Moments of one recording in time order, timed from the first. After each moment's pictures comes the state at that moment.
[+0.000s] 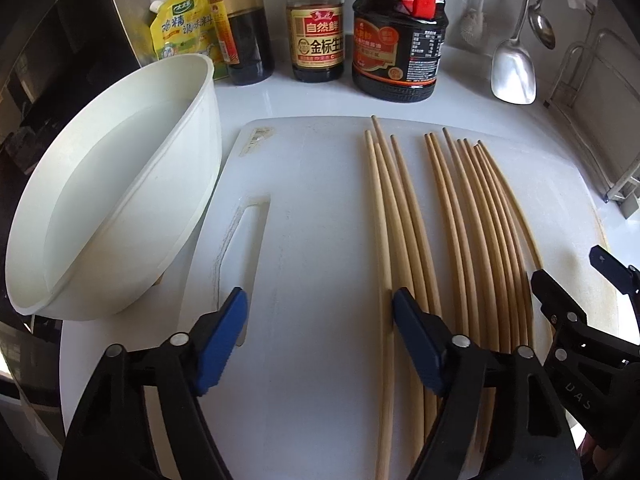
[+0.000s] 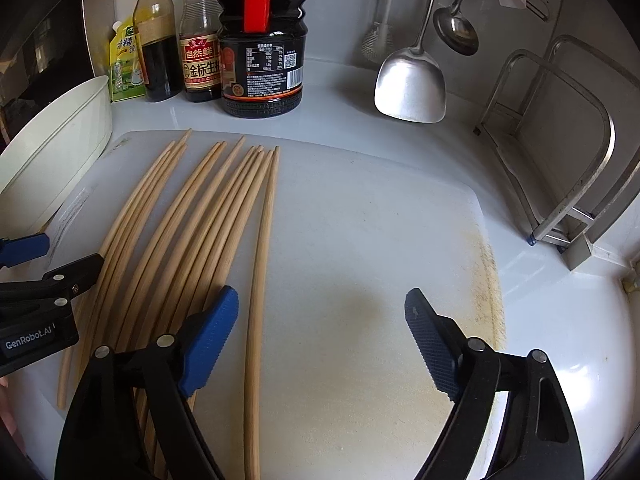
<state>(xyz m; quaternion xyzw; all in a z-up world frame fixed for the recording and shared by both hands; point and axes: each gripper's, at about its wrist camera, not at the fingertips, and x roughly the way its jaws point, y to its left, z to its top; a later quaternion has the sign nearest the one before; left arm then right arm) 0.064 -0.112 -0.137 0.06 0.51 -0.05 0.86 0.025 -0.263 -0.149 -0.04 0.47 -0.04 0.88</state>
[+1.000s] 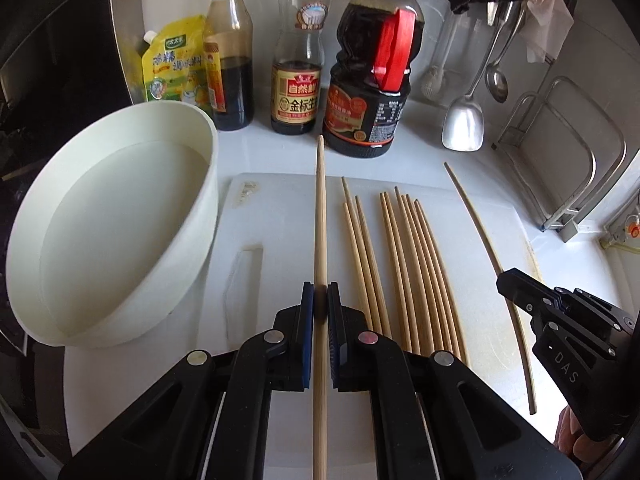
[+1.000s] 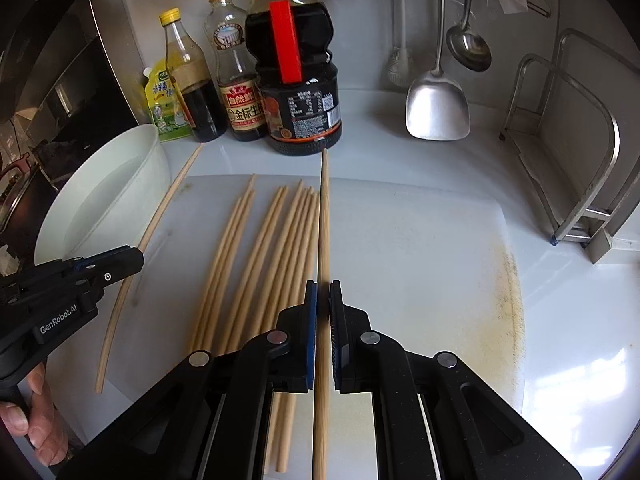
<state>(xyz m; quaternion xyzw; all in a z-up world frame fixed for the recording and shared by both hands) 0.055 -0.084 -0.073 0.01 0.47 -0.13 0.87 0.016 -0.243 -0.086 0.05 0.46 0.02 0.89</state>
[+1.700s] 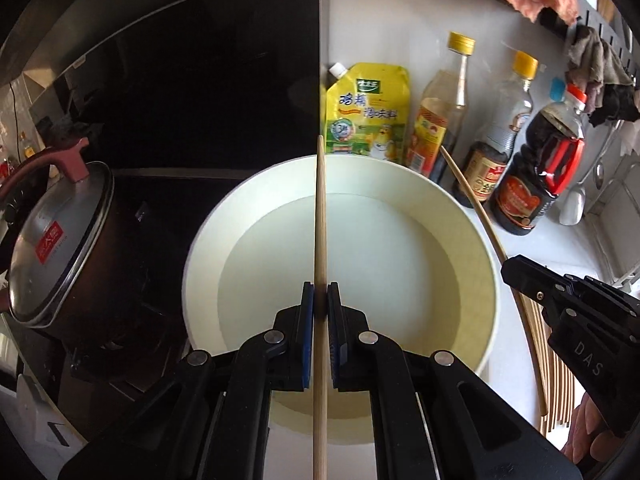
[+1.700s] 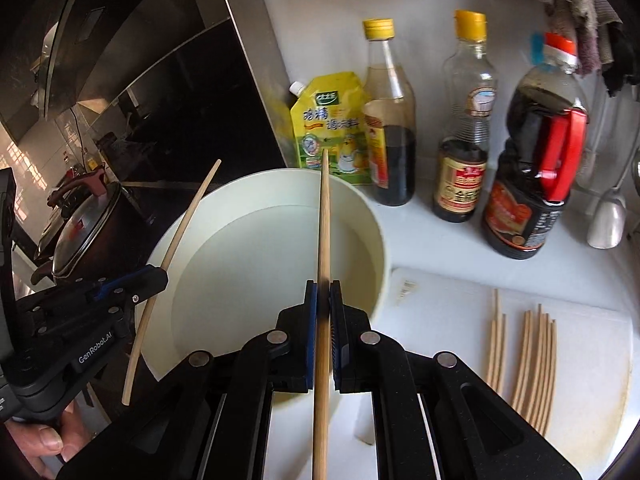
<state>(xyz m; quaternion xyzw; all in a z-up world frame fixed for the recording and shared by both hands) 0.119 0.126 -0.028 0.01 0.45 -0.02 0.89 0.119 -0.027 -0.051 0.05 0.44 0.14 0.89</state>
